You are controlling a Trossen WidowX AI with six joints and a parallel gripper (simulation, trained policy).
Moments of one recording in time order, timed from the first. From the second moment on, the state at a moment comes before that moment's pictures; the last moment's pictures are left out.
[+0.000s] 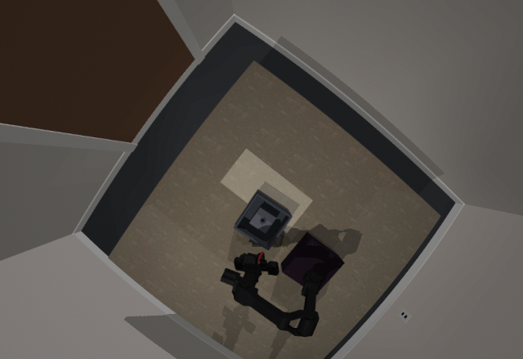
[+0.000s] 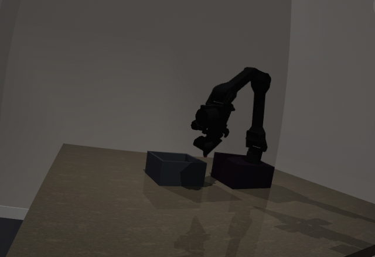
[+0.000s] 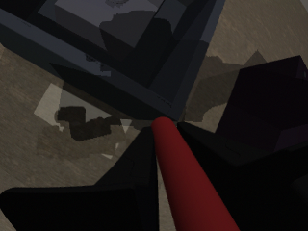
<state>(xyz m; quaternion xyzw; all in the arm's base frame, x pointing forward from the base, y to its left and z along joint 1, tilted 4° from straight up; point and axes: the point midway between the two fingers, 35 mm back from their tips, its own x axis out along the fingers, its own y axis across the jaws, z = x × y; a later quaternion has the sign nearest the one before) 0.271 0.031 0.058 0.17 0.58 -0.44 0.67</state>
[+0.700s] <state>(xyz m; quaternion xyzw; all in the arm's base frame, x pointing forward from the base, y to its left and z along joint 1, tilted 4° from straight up) 0.324 -0.060 0.043 0.22 0.56 -0.45 0.66</state>
